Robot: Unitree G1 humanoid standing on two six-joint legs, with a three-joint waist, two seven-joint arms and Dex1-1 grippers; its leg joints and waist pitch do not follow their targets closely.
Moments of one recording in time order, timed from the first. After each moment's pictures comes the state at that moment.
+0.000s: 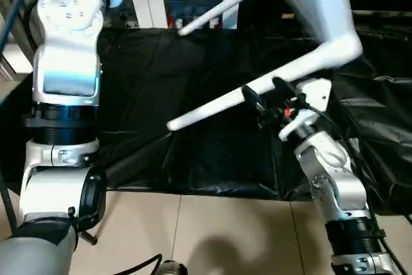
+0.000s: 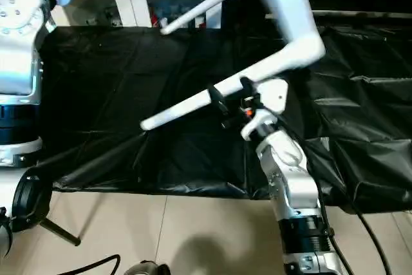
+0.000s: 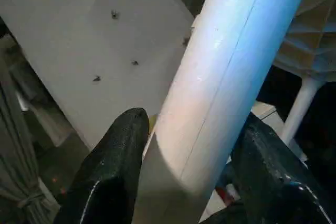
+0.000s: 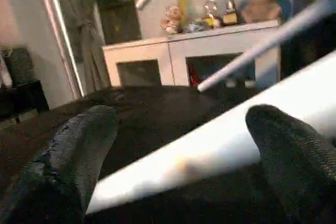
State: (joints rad) left arm -1.03 0.33 0.12 0.16 0.31 0.33 -0.34; right arm -0.38 -0.12 -0.05 0.15 0.39 0.12 0.37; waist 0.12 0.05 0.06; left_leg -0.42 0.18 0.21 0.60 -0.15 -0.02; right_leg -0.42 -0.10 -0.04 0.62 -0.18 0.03
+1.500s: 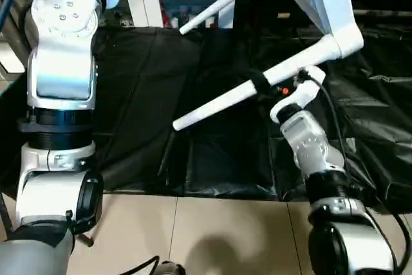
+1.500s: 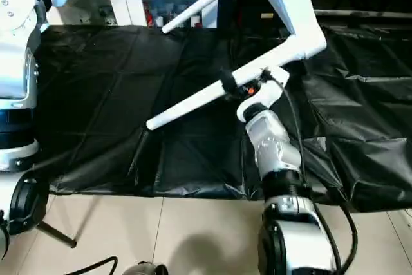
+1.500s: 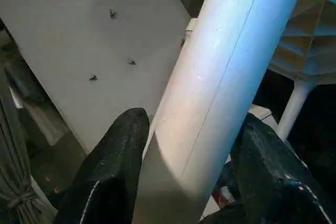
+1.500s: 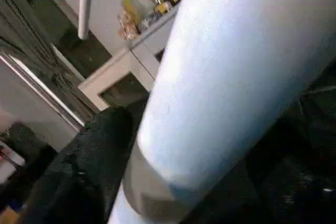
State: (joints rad) left arm -1.01 0.36 0.11 0.11 0.28 0.36 -0.32; right arm -0.75 -0.05 -0.31 0.71 0.57 0.14 0.37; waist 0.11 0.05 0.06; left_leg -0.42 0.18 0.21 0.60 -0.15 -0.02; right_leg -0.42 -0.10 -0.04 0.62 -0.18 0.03
